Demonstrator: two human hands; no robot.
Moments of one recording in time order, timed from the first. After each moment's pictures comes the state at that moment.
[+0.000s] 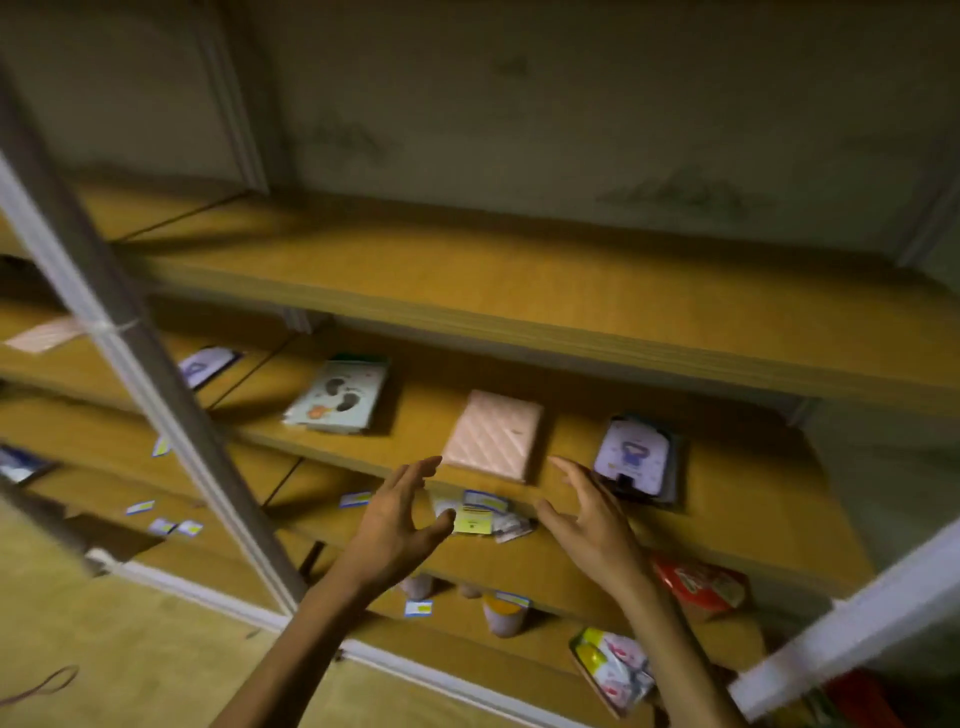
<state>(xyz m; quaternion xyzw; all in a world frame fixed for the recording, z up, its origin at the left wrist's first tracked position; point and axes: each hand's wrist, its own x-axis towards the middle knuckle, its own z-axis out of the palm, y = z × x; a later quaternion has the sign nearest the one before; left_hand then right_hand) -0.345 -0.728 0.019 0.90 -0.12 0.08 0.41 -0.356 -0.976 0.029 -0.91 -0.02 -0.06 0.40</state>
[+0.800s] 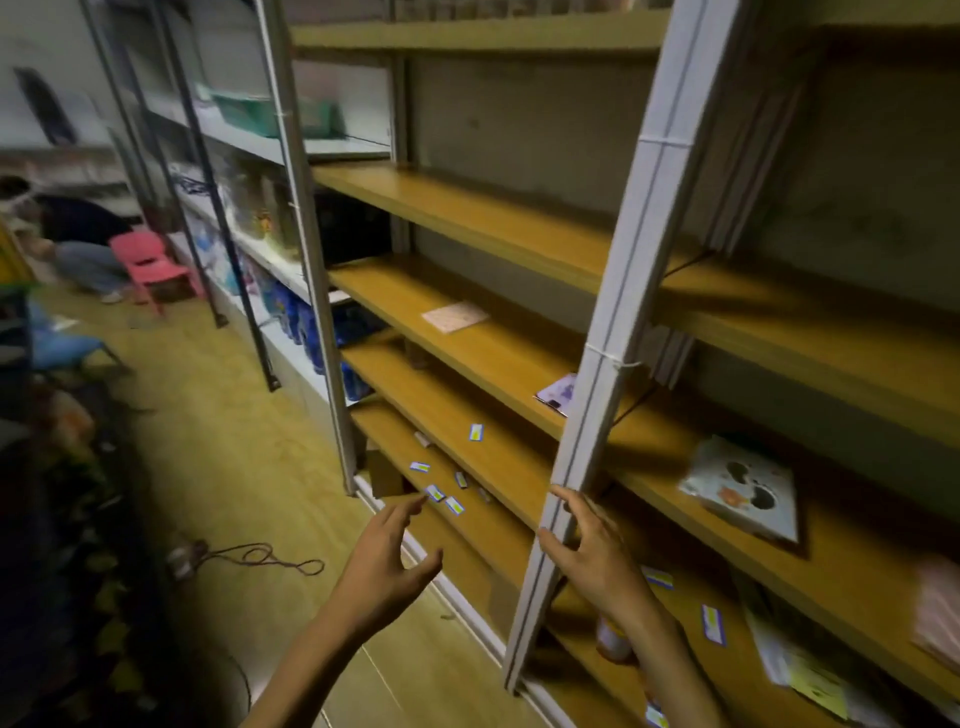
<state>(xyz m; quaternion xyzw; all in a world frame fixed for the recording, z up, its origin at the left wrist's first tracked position) -0.465 -0.280 0.007 0.89 0.15 0.18 0.39 -0.334 -0.501 0.033 -0.88 -0.25 0.09 0.39</state>
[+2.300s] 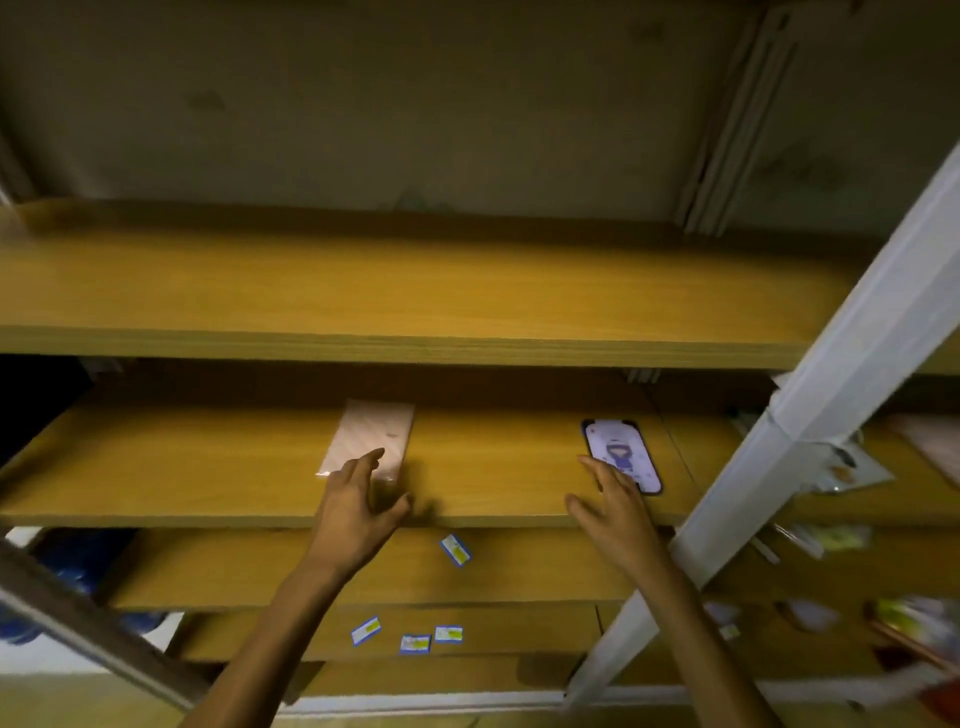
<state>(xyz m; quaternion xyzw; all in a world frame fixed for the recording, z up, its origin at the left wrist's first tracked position) -0.007 0.068 -0.005 0.92 -0.14 0.05 0.36 -0.112 -0.237 0.004 -0.92 0.15 -0.09 0.34</state>
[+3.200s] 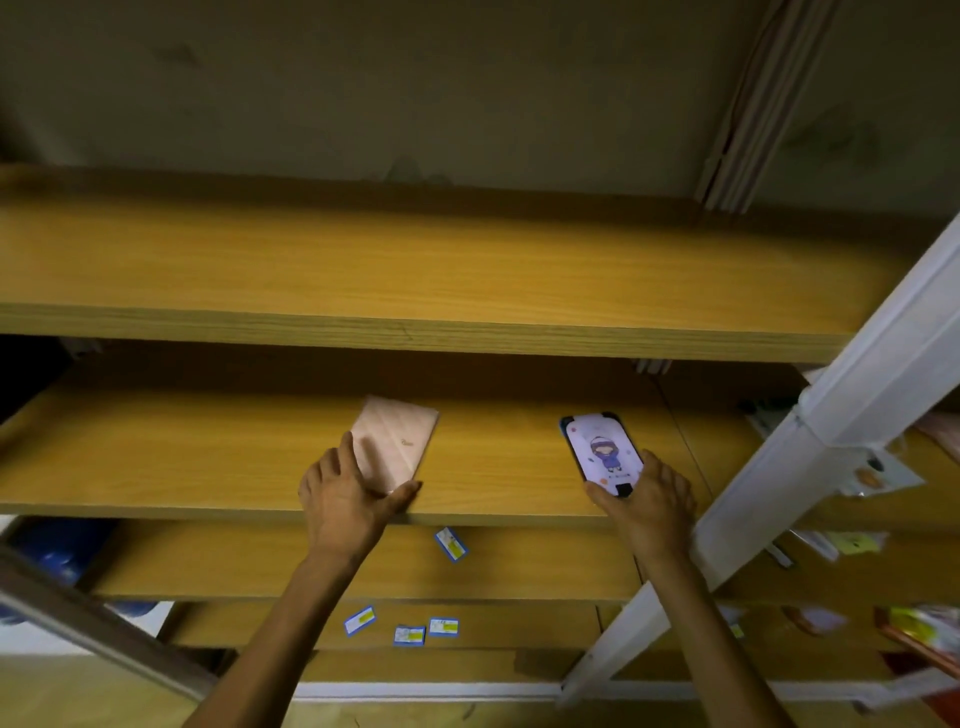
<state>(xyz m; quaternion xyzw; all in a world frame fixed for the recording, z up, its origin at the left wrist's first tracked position) 0.013 0.044 -0.034 0.96 -0.02 0.08 0.26 -0.085 -0.283 -0.034 -0.91 0.34 -0.12 0.20</state>
